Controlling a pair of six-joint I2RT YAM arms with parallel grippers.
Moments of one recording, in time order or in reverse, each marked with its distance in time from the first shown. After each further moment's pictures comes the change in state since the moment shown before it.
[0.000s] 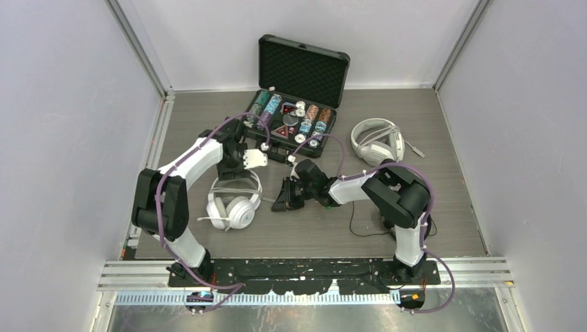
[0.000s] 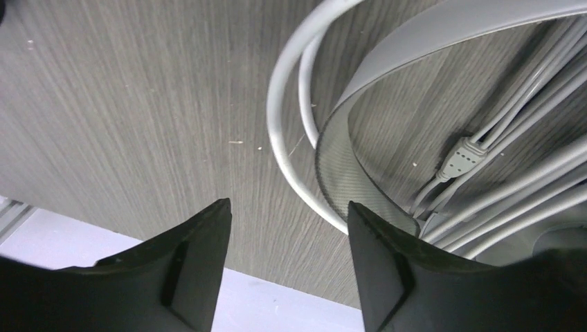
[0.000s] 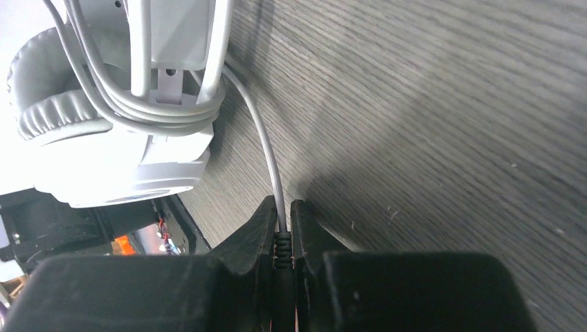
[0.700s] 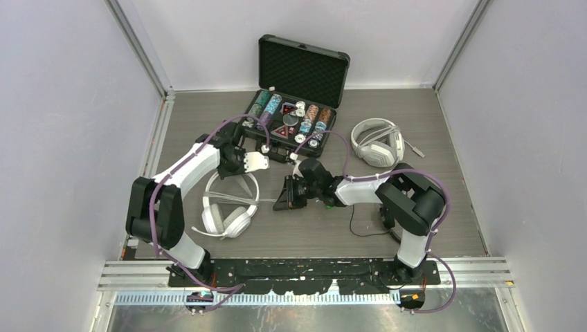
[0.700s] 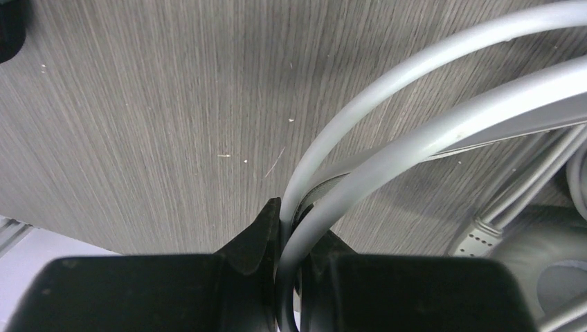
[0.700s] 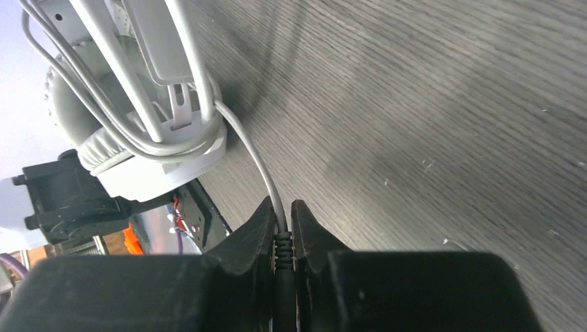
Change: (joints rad) left arm -0.004 -0.076 -0.037 0.004 0.083 -0.008; right arm -0.002 -0.113 -0.029 -0.049 -0.014 -0.015
